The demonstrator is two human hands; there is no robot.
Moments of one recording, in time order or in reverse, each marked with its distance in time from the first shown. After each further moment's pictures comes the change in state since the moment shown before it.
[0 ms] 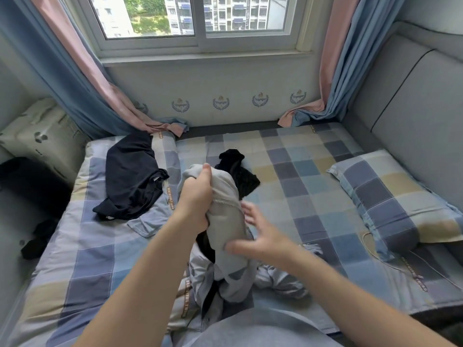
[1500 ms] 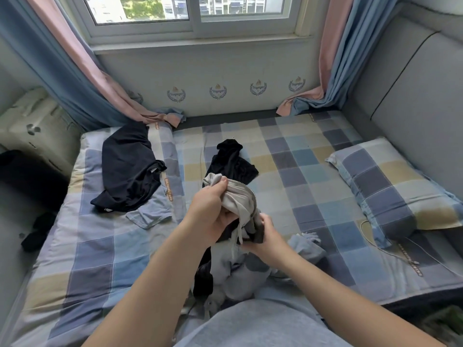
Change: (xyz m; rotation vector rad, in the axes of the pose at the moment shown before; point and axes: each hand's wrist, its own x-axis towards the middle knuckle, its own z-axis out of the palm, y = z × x) left_hand -0.024 -0.029 0.007 -0.339 -0.238 -0.304; right_hand 0.010 0.081 0.006 -0.131 0.221 0.302
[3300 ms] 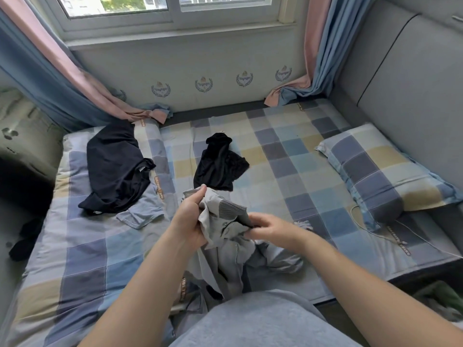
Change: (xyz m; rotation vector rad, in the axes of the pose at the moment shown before) left_hand 0.014 -0.021 -0.024 -0.062 -0.097 -0.247; right_hand -0.013 -0.011 -0.050 0.078 -0.371 -0.121
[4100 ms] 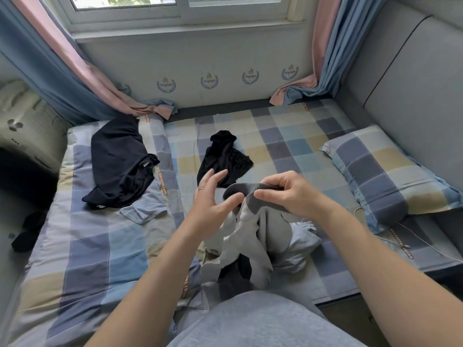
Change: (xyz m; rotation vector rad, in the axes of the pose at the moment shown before) left_hand 0.003 0.004 -0.012 1.210 0.068 0.648; right_hand -0.009 -0.076 -0.029 -0.071 0.201 -0.330
